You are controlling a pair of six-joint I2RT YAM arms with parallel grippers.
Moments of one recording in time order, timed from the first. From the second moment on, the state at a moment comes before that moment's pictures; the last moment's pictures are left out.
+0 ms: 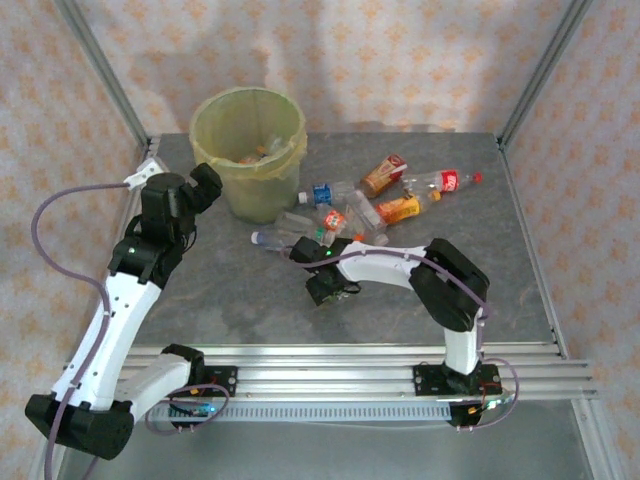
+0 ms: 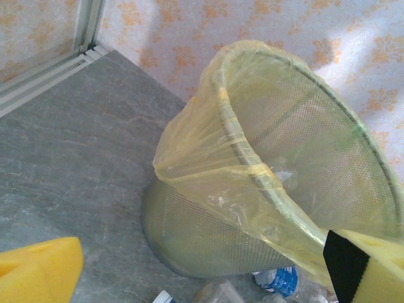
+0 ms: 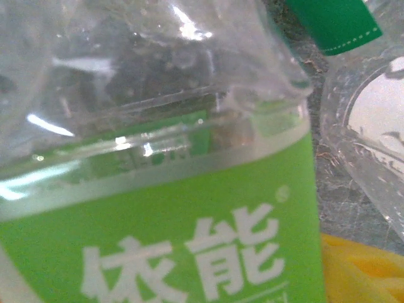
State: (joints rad) left arm -0.18 0.97 1.10 -0.57 -0.37 -0.76; right arm 0.97 1.89 1.24 -0.77 0.19 0.40
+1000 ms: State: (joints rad) left arm -0.18 0.98 1.12 -0.57 -0.24 -0.74; right arm 1.02 1.53 1.17 -0.72 0.26 0.35
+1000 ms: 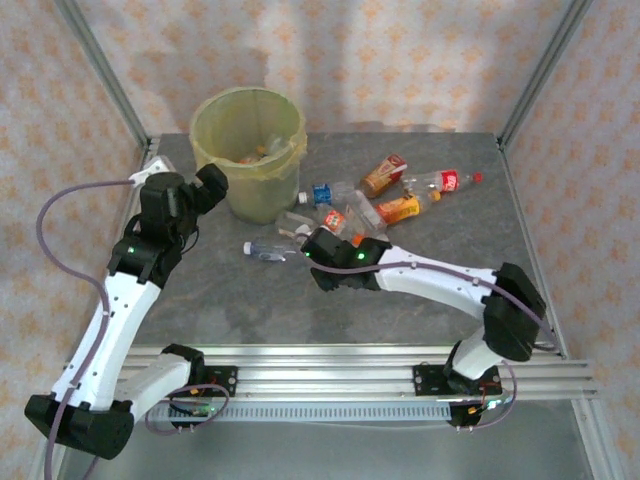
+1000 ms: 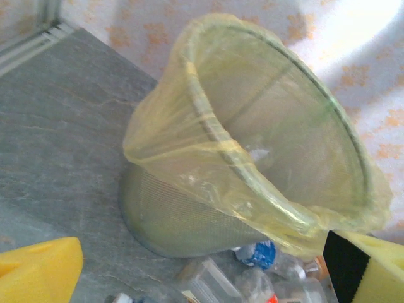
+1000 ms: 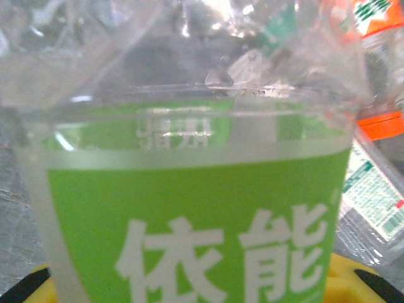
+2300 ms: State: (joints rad) left arm -0.40 1.27 1.37 -0.48 0.50 -0.51; right arm 1.02 1.21 0.99 -0.27 0.38 0.30
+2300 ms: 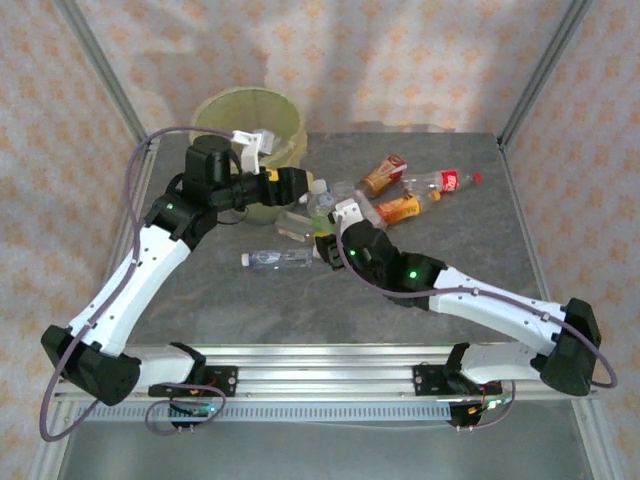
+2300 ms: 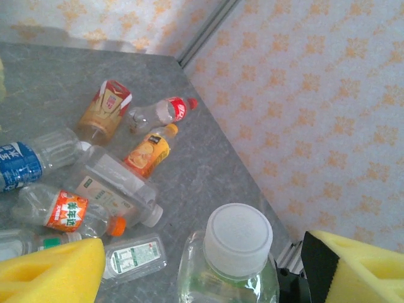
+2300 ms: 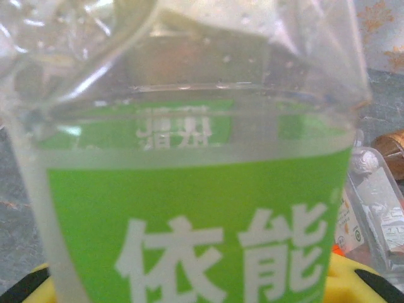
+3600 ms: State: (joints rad) left arm -0.49 1.38 1.48 -0.50 0.50 -0.45; right arm 1.02 1.20 0.99 -0.20 0.38 0.32
